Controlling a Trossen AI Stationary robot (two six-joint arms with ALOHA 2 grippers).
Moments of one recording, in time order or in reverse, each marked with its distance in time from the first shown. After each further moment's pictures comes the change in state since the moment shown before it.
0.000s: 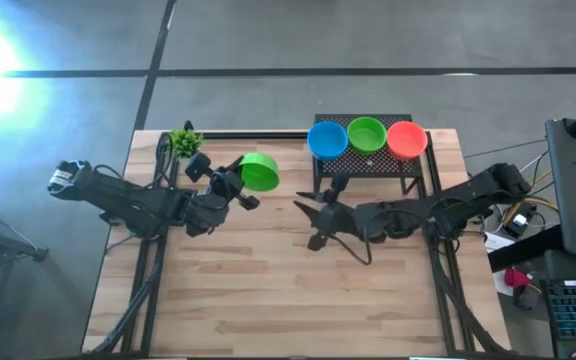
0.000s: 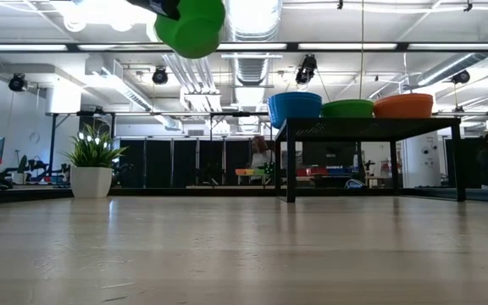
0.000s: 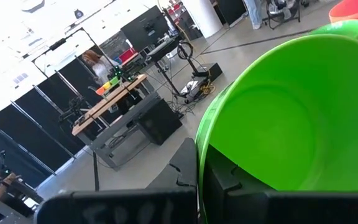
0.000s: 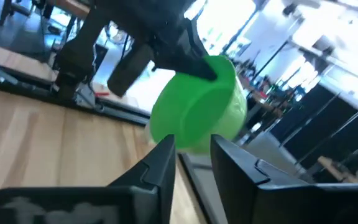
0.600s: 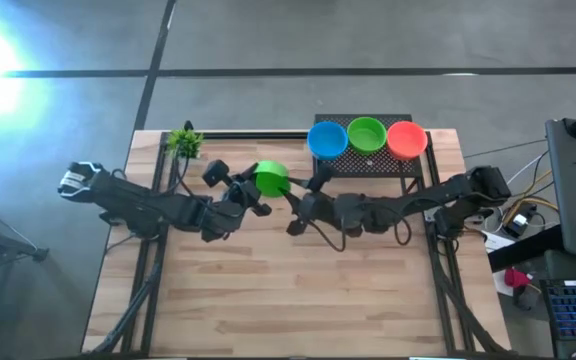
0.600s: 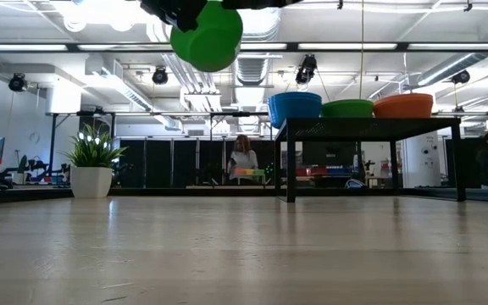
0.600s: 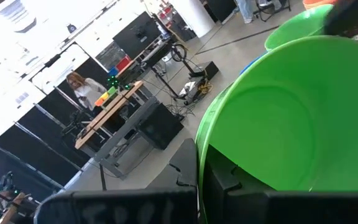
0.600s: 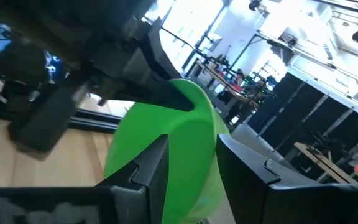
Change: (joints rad) left arm -0.003 0.122 0.000 0.150 0.026 0.130; right arm -0.102 0.157 0.040 0.219 0.016 -0.032
